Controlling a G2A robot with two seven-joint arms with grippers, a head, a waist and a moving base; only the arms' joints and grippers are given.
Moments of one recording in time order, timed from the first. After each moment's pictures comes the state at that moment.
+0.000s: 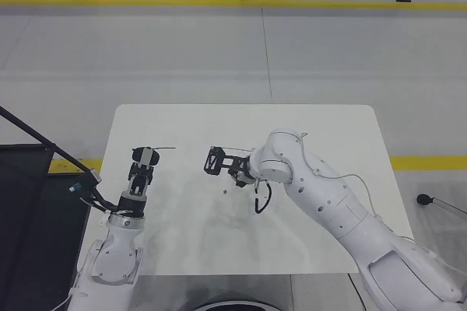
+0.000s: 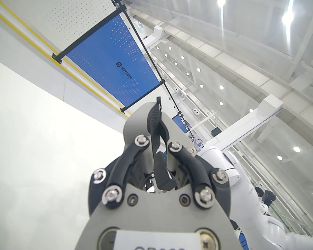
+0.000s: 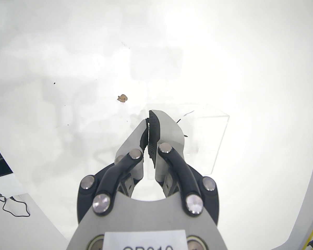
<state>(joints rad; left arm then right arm) 1.57 -1.36 -1.58 -1.80 0.31 -0.49 0.07 -0.44 -1.43 0.62 -1.16 -0.94 -0.60 1.11</state>
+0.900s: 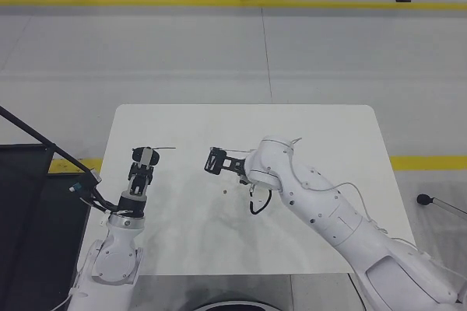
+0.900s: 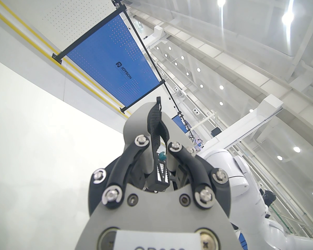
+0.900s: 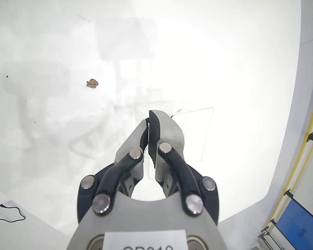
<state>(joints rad) 1.57 -1.36 -1.58 -1.80 0.31 -0.49 0.07 -0.46 -1.44 0.59 -1.24 -1.14 -0.43 1.23</state>
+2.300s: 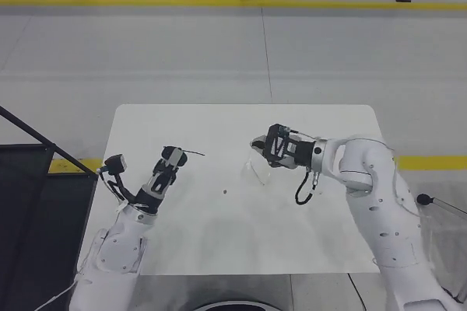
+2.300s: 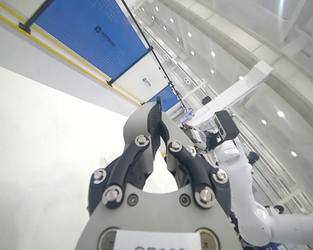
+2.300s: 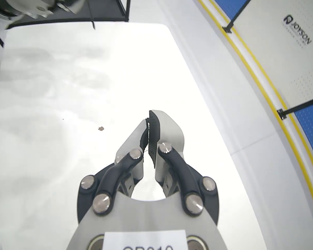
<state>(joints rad) 1.46 -1.34 -1.52 -1.75 0.25 -0.55 -0.22 -0.78 -1.27 1.21 -1.54 -1.17 -1.01 0.53</state>
